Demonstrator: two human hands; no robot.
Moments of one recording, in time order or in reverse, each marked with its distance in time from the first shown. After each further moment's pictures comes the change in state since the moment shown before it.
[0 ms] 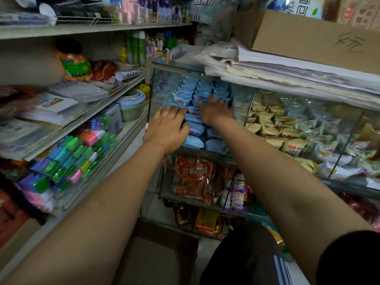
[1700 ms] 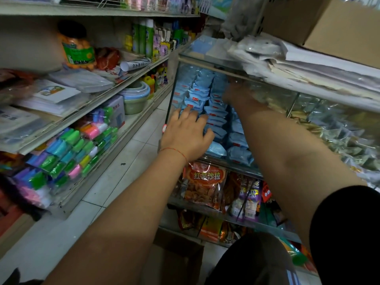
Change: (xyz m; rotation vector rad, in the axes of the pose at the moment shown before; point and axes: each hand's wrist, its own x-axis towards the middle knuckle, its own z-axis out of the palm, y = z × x) left_hand 0.003 -0.007 0.014 -0.011 0.092 -0.025; right_hand 0.105 -0.030 -0.009 -0.162 0.084 0.132
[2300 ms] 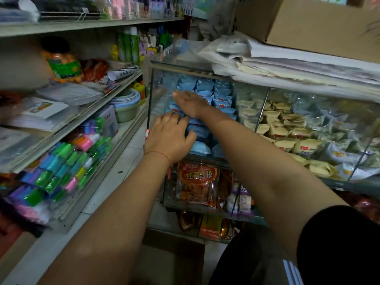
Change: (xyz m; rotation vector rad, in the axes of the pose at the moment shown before) left_hand 0.001 -0.001 -0.002 0.020 -0.018 0.022; right_hand -0.058 -0.024 0.022 0.228 -0.207 -0.502
